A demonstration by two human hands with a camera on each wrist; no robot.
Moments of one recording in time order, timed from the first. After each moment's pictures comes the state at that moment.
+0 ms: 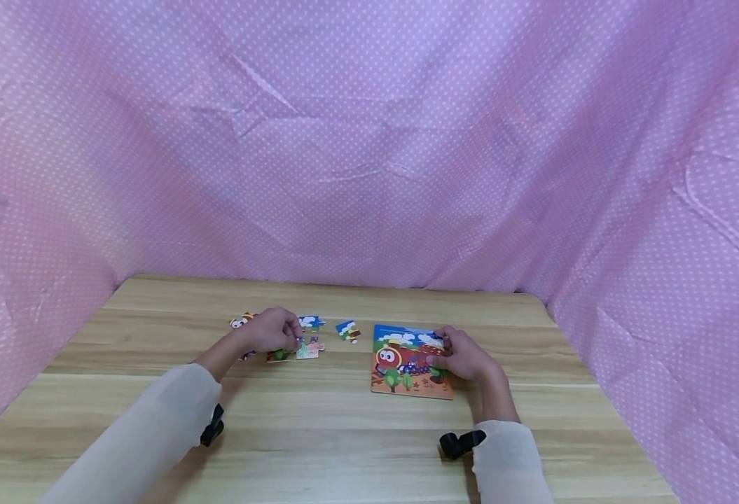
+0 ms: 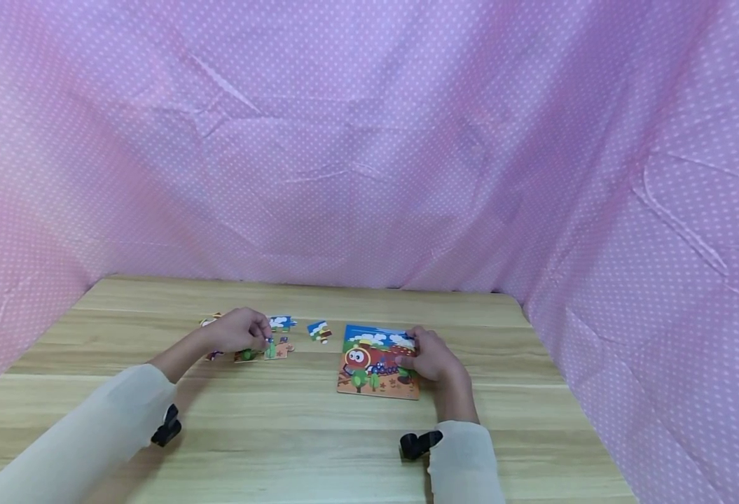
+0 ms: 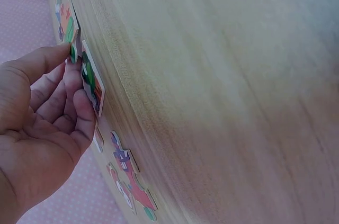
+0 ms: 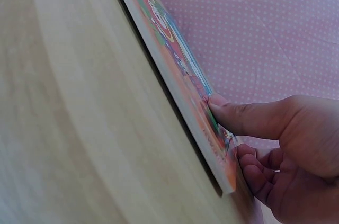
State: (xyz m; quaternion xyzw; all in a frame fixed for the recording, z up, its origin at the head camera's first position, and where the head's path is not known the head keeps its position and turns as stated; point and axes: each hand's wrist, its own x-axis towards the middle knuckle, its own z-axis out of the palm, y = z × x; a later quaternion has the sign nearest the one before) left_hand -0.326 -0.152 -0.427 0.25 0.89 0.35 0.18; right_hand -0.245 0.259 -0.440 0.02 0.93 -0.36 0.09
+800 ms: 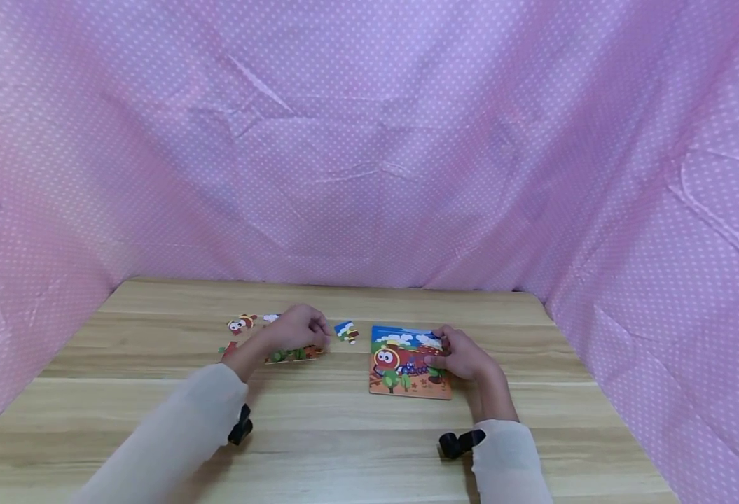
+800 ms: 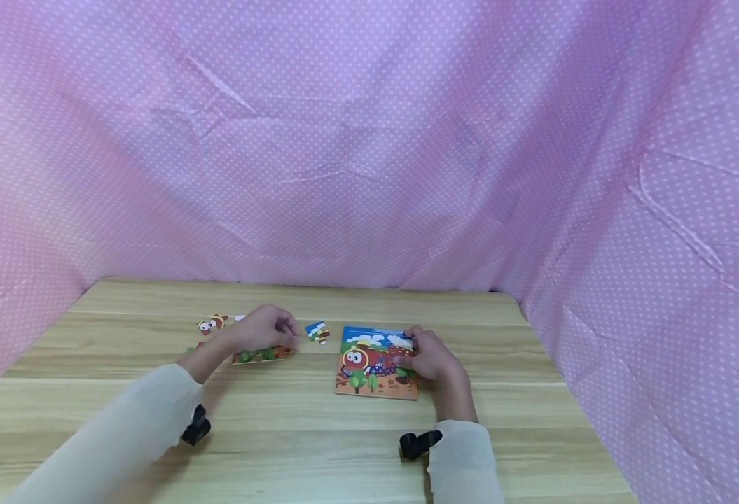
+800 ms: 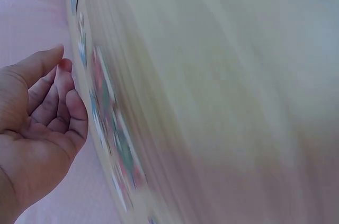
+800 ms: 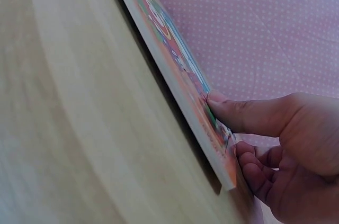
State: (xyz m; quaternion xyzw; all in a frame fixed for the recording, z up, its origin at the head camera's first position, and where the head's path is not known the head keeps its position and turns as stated) left_hand -0.323 -0.102 -0.424 0.26 0.86 0.41 0.17; right_hand -0.245 0.261 -0.440 0.01 0.92 -0.37 0.10
